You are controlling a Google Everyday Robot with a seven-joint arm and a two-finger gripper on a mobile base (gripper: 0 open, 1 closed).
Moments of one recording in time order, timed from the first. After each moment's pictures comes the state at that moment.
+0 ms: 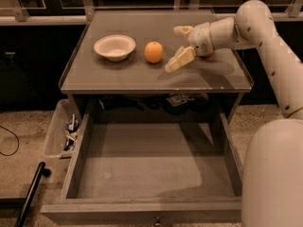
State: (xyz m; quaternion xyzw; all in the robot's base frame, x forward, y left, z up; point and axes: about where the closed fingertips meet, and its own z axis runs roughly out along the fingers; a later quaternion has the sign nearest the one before) arm 0.752 -0.098 0.877 -0.55 0.63 0.26 0.48
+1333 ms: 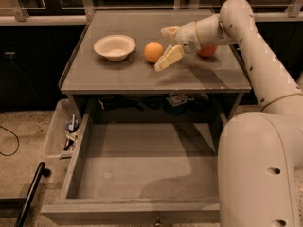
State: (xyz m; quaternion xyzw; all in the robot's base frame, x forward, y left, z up) arm 0.765 -0.057 0.867 -0.57 0.63 0.29 0.45
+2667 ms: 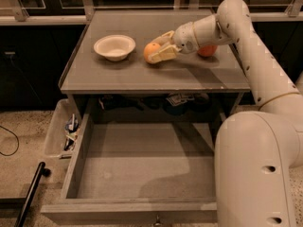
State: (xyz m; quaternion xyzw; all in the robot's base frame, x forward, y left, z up) arm 0.765 -0.050 0.865 -0.57 0.63 0.30 0.44
